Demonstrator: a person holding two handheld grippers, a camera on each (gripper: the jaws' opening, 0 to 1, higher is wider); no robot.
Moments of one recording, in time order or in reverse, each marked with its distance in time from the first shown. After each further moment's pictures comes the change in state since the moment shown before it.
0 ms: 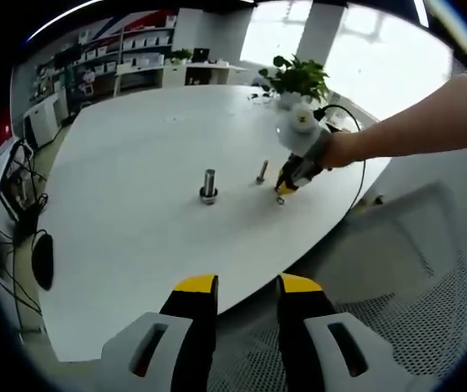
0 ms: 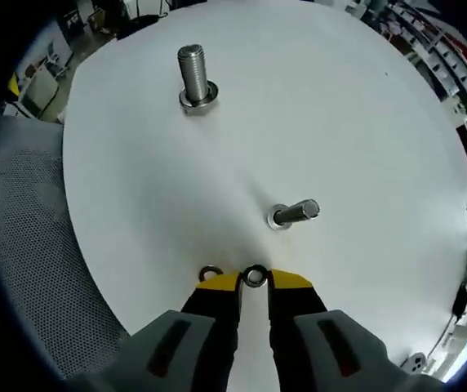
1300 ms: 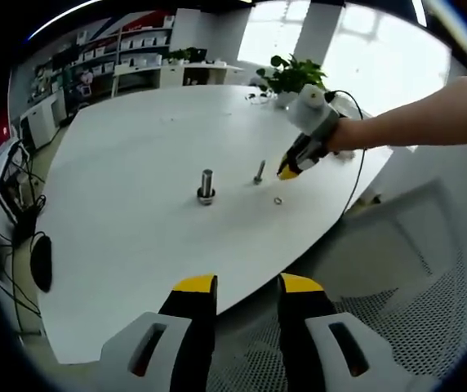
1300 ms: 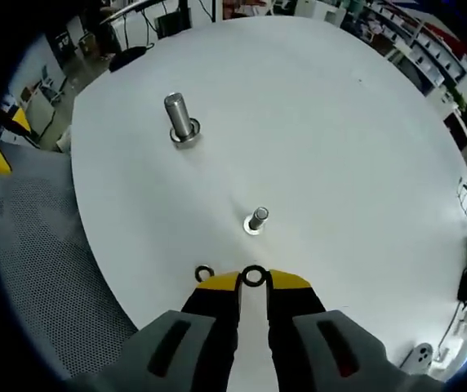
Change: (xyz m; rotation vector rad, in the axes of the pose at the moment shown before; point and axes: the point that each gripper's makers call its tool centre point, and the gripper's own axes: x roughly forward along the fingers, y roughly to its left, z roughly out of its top) left arm 0.000 -0.003 0.001 0.009 -0.001 -0.015; right arm -0.043 -0.017 0.011 0.089 -0.111 -0.004
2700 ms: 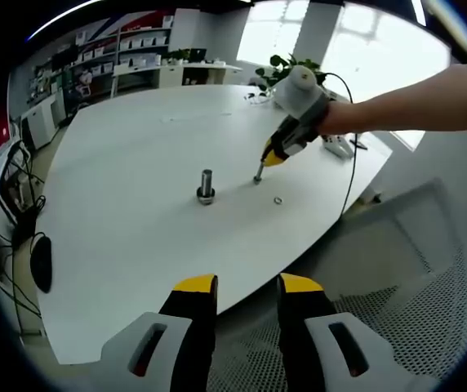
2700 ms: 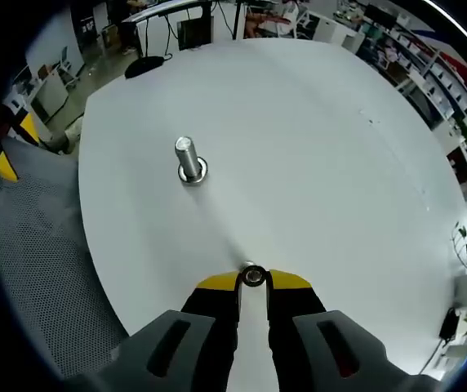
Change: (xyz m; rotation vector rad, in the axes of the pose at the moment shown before) left arm 0.000 0.001 0.000 0.000 0.002 0.002; right arm 0.001 -0.002 0.046 -0.126 -0.061 0.004
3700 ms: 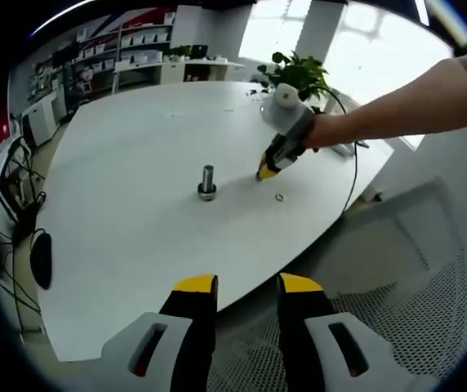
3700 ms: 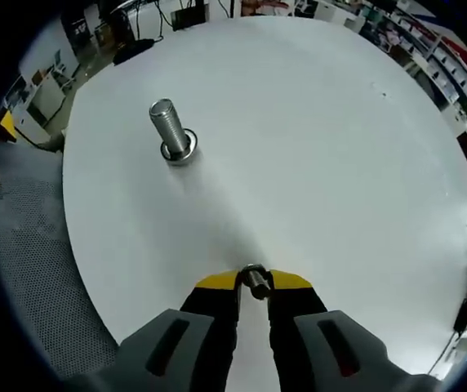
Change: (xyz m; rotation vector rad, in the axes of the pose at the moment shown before) left arm 0.001 0.001 -0.003 -0.009 0.017 0.005; right arm 0.041 0.004 -0.018 0.053 0.058 0.033
